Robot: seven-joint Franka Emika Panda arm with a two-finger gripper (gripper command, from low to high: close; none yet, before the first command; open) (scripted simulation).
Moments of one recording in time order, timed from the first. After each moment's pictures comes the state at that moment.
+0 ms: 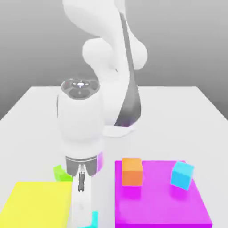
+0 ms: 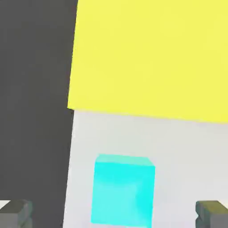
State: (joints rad) arm -0.39 0.37 0.24 -2.37 -0.21 2.72 2.36
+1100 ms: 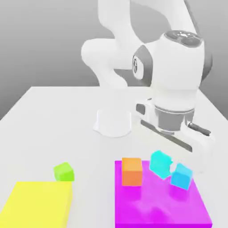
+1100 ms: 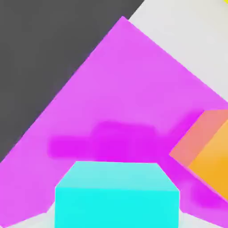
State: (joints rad) arm -0.14 -0.06 0.49 -2.50 0.02 2.44 1.85
